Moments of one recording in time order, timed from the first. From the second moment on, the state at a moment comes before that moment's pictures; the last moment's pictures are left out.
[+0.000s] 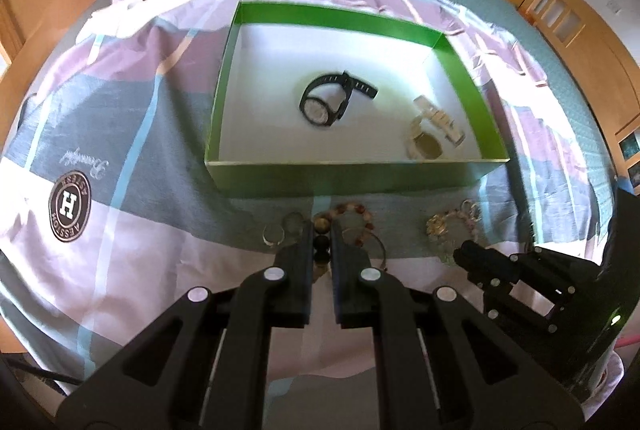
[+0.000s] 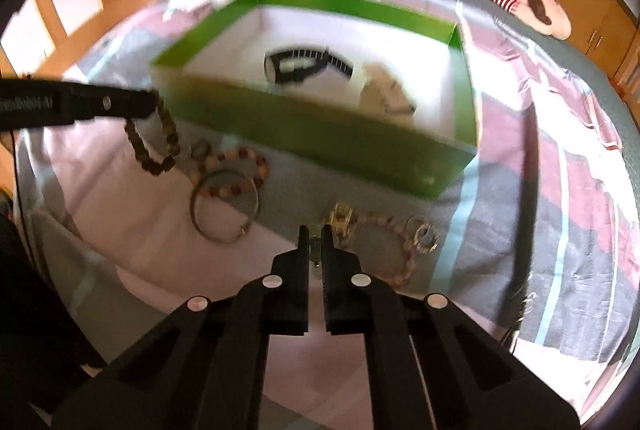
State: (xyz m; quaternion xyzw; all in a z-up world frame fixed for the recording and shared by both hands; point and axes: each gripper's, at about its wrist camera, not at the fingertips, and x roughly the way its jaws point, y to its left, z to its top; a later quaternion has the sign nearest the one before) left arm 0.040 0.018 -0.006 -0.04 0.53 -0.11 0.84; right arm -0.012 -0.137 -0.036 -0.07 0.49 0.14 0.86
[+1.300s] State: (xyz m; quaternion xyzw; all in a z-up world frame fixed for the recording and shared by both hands) left arm 0.118 0.001 0.019 0.00 0.47 -0.07 0.88; right arm 0.072 -0.136 -0.002 -0.03 0.42 0.10 0.90
